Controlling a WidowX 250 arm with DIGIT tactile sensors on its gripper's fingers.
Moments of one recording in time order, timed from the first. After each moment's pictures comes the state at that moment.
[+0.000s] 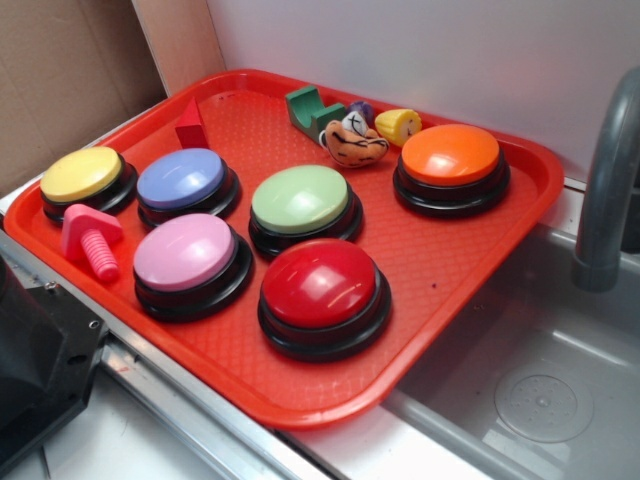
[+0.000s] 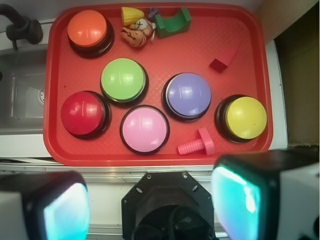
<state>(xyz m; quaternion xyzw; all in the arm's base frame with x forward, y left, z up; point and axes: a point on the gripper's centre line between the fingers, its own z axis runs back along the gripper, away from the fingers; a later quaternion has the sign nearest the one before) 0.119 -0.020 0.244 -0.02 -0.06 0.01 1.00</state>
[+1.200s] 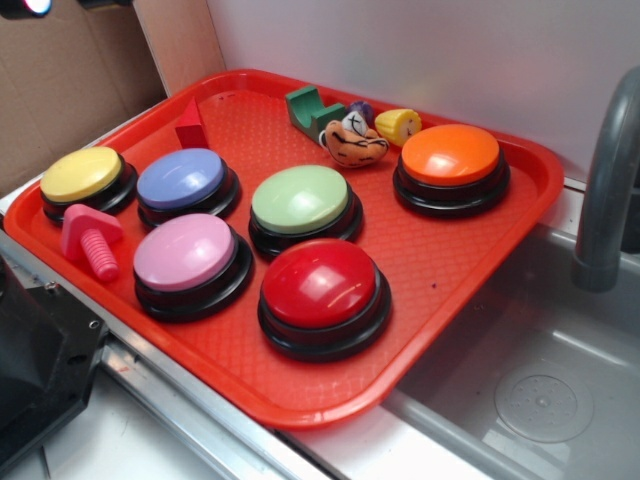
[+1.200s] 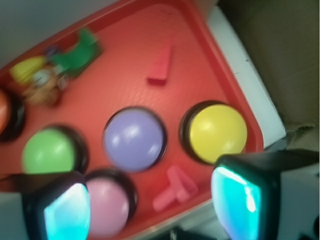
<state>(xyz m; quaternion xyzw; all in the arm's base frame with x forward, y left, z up) 0.196 0.083 0.170 -0.03 -0.04 0.26 0.96</state>
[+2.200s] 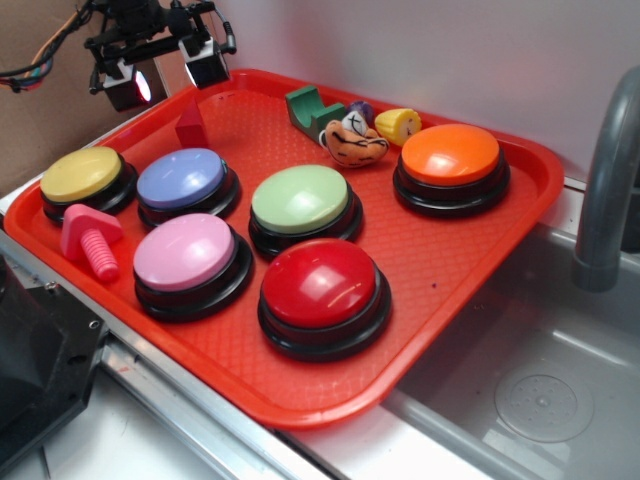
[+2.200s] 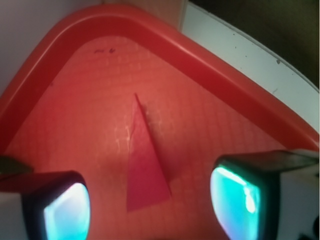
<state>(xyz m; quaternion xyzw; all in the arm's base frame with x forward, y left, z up) 0.264 0.133 0.066 -0.02 -0.09 0.46 0.88</state>
